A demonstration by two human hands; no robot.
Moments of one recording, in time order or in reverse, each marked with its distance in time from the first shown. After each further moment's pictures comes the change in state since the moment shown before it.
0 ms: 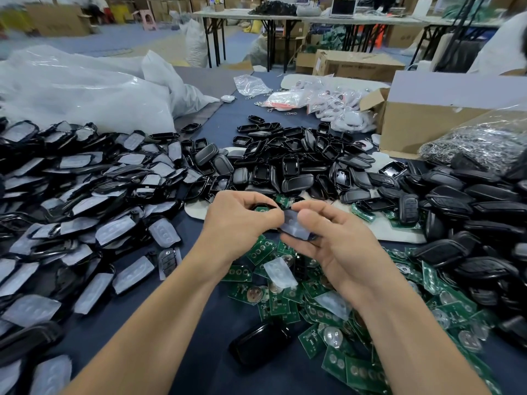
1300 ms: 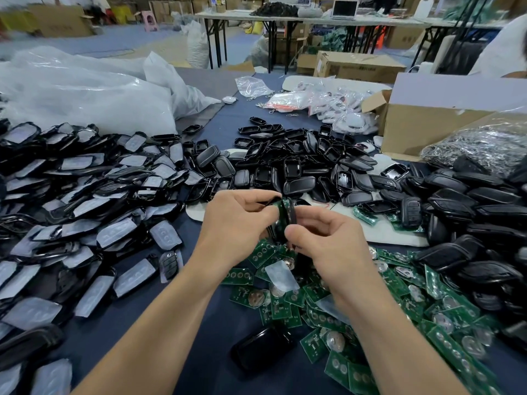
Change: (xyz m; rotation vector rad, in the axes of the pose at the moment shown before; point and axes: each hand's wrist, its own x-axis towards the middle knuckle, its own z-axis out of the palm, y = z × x) left_hand 0.000 -0.001 -0.003 0.033 0.052 0.024; right_hand 0.004 0.018 0.002 -0.519 0.162 -0.207
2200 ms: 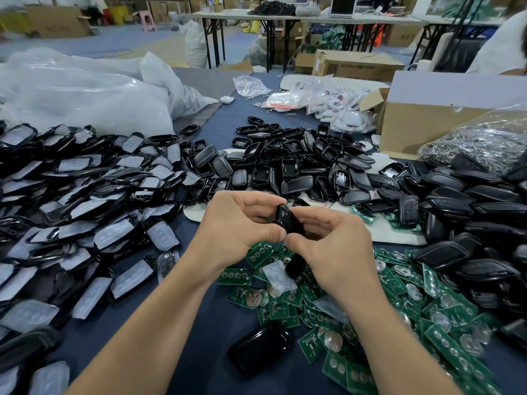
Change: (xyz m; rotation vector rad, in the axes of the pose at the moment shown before) left_hand 0.003 0.001 -0.006 -0.164 -0.216 0.087; right_hand 0.001 0.001 -0.007 -0.258 0.075 -0.189
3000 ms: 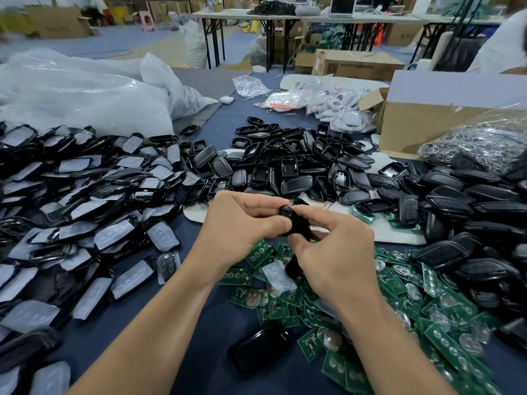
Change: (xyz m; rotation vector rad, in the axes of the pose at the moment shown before) left_hand -0.004 0.006 0.008 -0.069 0.058 -0.013; right_hand -0.012 -0.013 0.006 -0.196 0.080 -0.113
